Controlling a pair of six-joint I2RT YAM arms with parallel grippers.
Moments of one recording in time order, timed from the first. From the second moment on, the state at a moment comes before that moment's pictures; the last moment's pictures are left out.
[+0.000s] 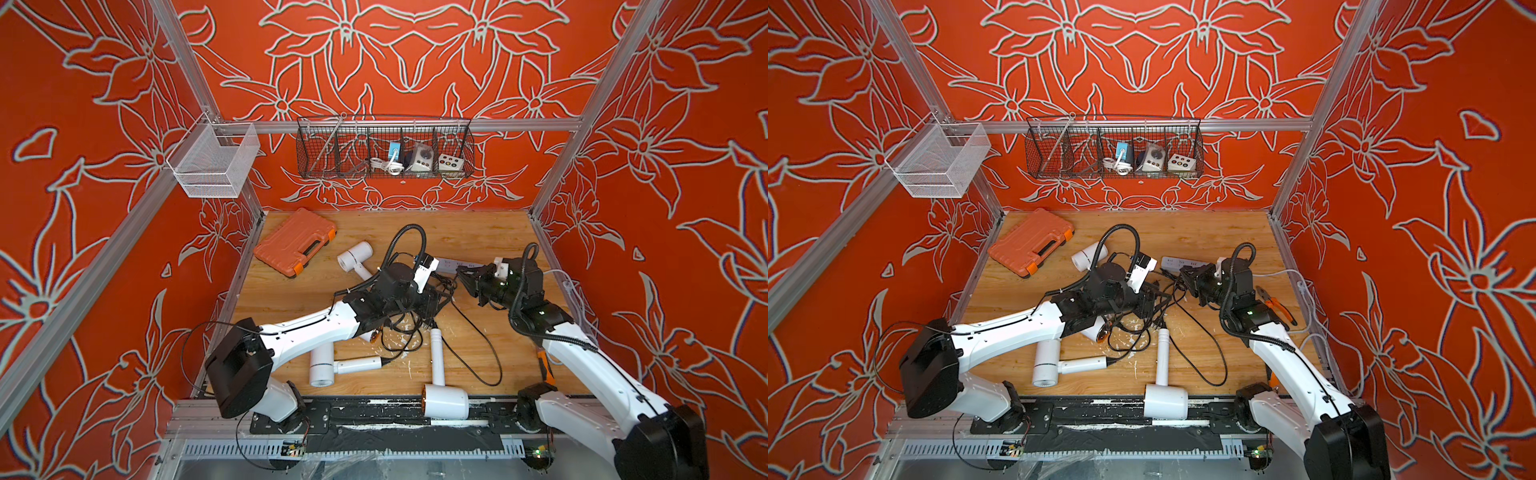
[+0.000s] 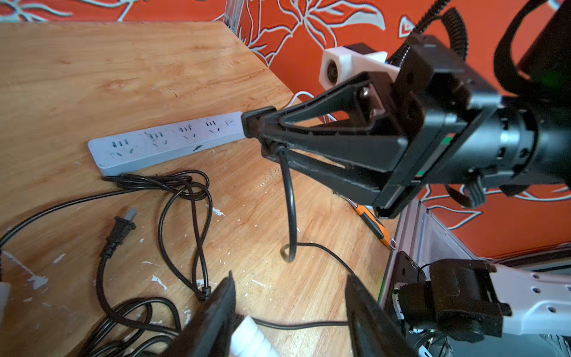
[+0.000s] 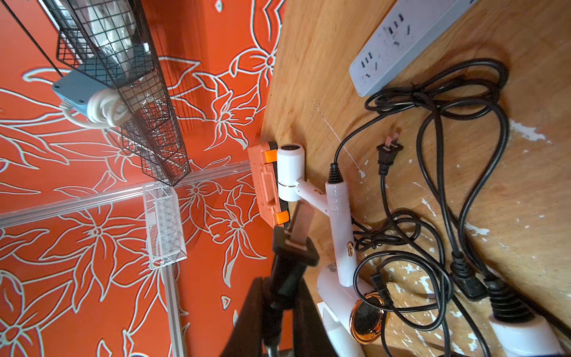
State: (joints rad) left arm -0.87 1.50 1.02 0.06 0.21 -0.41; right arm 0.34 1.01 0.66 -0.07 -0.38 1.47
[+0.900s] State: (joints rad) left arm -0.88 1.69 1.19 -0.01 0.15 -0.38; right arm 0.35 1.01 0.63 -0.01 -0.38 1.52
